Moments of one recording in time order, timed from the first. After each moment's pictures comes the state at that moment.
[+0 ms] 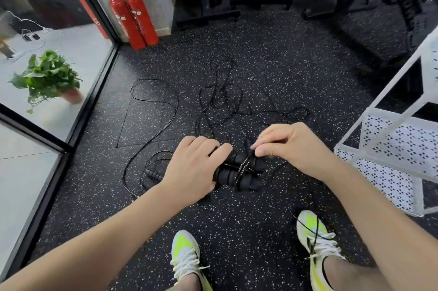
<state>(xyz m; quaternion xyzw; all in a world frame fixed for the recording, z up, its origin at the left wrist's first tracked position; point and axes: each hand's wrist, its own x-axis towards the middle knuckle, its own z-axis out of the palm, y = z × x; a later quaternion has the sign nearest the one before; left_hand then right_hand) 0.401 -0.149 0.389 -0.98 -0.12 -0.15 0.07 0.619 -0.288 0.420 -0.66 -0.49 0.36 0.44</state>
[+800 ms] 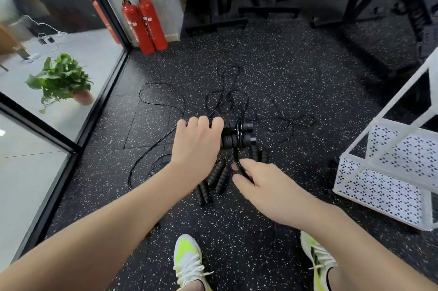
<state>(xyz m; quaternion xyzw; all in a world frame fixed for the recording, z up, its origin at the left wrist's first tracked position) 0.435 -0.138 0.429 -0.92 -0.36 -0.02 0.17 0.537 -0.294 0.436 -0.73 -0.50 0.38 0.27</state>
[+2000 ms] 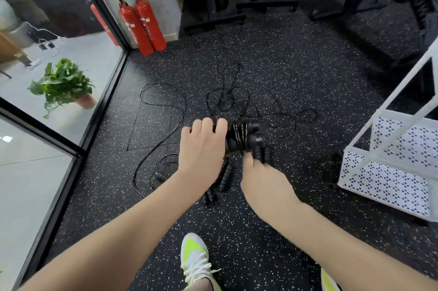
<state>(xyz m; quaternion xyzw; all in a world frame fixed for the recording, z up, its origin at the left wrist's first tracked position) 0.435 -0.145 0.409 -0.92 -0.34 -0.07 0.16 0.524 -0.272 0.378 -0.81 -0.59 0.04 0.04</state>
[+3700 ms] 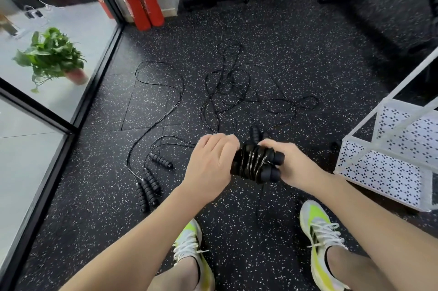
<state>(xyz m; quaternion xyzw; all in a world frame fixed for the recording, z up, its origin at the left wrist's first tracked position) 0.406 -0.171 0.339 -0.95 -0.17 -0.27 -0.06 0.599 -0.284 0.334 -0.72 -0.56 0.30 0.27</state>
